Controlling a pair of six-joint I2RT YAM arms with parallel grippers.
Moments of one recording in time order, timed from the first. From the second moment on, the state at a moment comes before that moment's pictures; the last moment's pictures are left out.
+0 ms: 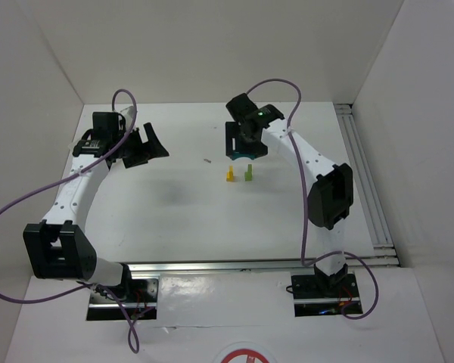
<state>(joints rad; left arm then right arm) 0.01 1.41 1.27 -0.65 0.40 -0.37 0.58 1.98 1.97 -1.08 0.20 0.51</state>
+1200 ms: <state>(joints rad) 0.01 1.41 1.25 -0.65 0.40 -0.37 0.61 2.07 1.94 -1.06 0.24 0.54</state>
